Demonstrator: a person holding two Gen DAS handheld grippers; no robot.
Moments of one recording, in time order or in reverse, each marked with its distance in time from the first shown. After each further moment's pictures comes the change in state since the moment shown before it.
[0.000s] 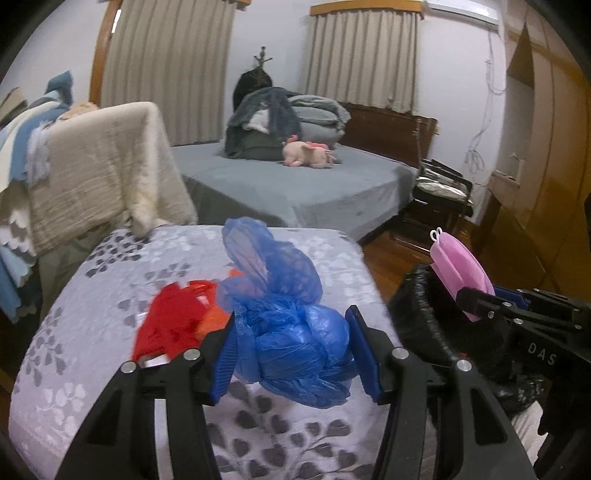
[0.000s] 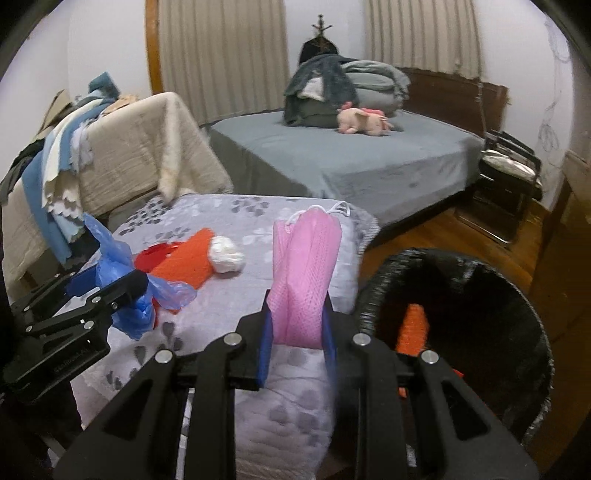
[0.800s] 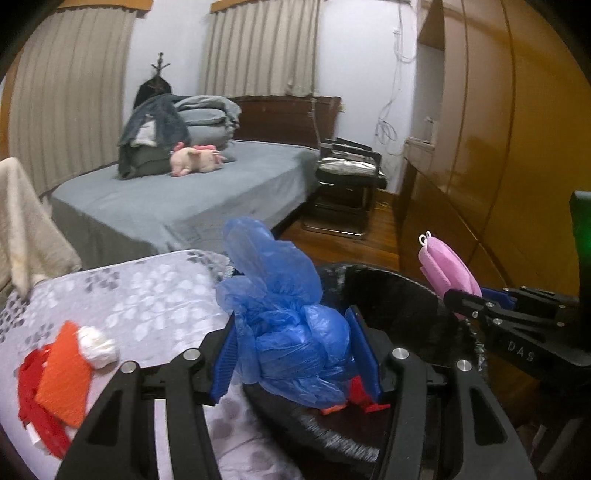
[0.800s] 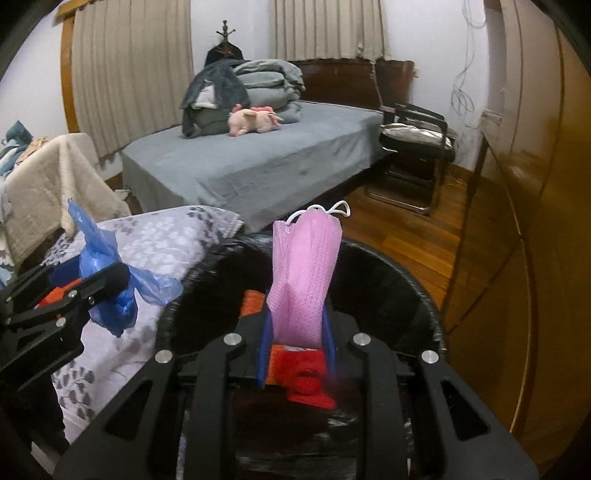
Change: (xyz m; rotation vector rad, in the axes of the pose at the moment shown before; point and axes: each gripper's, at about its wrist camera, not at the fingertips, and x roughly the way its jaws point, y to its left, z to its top) left arm 0.060 -0.172 0.023 0.211 0.026 -0.289; right arm -0.031 -0.165 -0.036 0.182 0.004 -0.261
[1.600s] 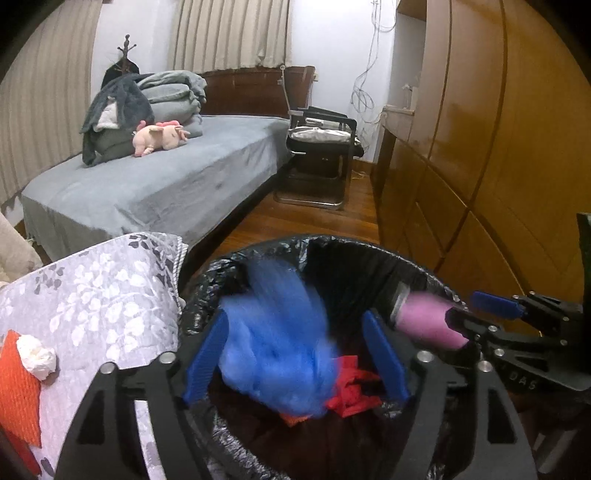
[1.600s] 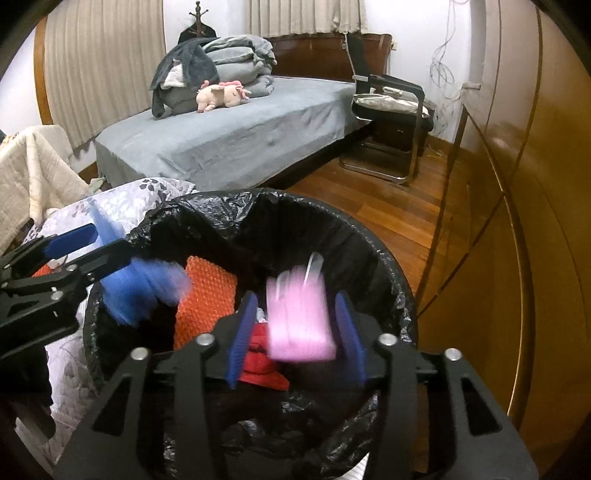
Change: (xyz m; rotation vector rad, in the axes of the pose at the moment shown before) left arm 0.067 -0.034 -0.001 0.041 0.111 -0.074; right arm 0.032 -0.047 -0.026 0.040 0.080 -0.070
